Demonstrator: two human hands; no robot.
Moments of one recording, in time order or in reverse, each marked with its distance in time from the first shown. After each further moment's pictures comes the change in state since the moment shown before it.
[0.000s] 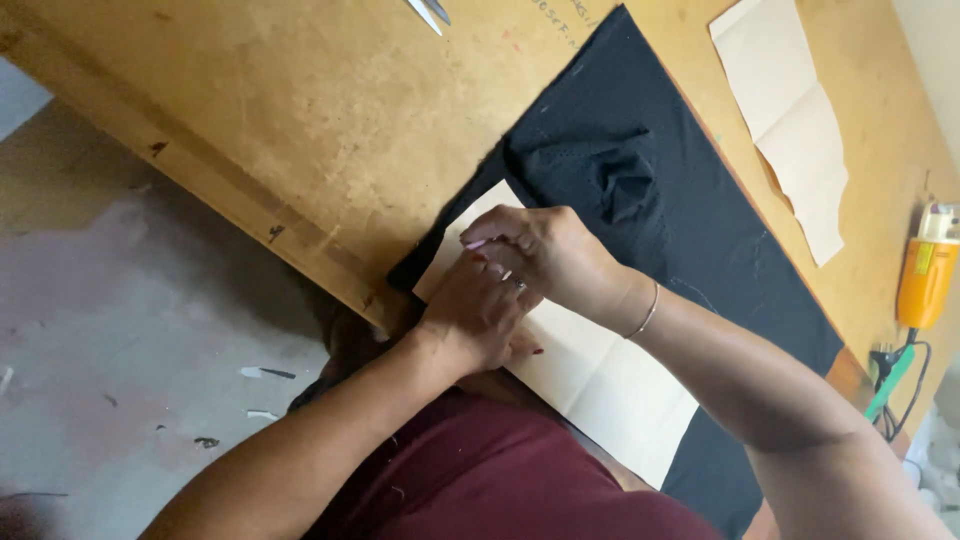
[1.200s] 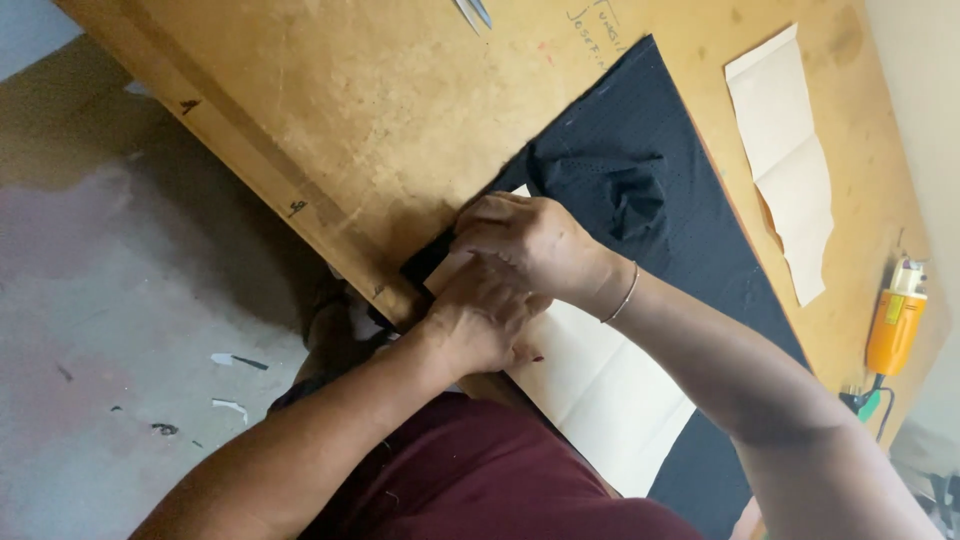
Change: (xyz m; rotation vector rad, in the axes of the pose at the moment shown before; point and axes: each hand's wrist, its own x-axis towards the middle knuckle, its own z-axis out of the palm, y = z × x) left_hand -0.004 -0.003 0.033 -0.005 0.352 -0.006; right_hand 0.038 -0.012 0.007 -0.424 -0.002 -0.840
